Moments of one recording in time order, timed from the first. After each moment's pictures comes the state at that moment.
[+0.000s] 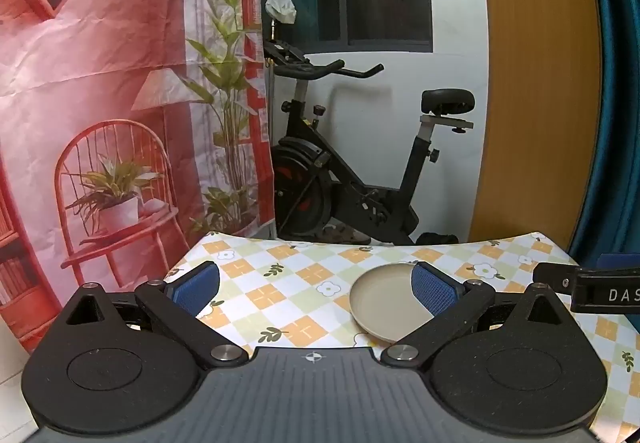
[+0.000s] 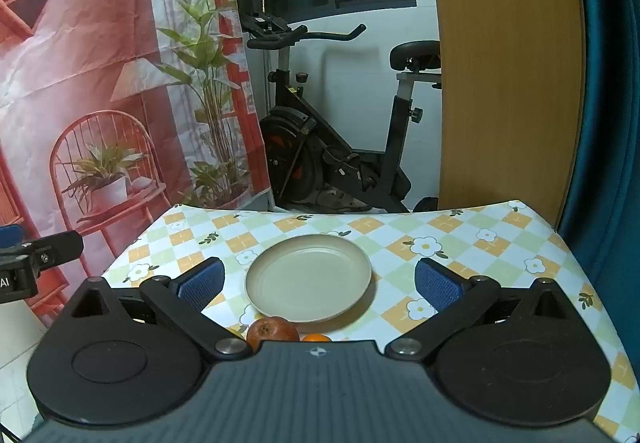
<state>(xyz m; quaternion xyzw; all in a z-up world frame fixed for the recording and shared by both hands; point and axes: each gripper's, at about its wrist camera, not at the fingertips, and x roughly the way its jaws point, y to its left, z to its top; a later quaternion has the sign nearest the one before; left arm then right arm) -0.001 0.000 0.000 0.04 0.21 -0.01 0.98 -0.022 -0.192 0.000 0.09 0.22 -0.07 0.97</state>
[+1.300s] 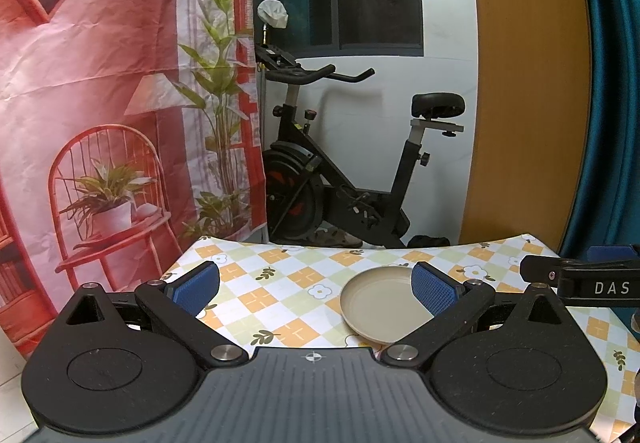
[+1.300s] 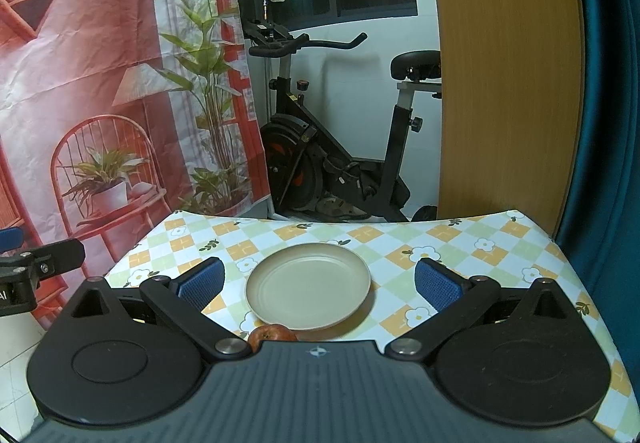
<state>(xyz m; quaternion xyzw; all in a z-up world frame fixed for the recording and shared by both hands) -0.004 -0.001 0.004 0.04 0.20 -0.02 0.98 -0.023 -0.192 0.008 0.08 0.21 -0.07 0.97</state>
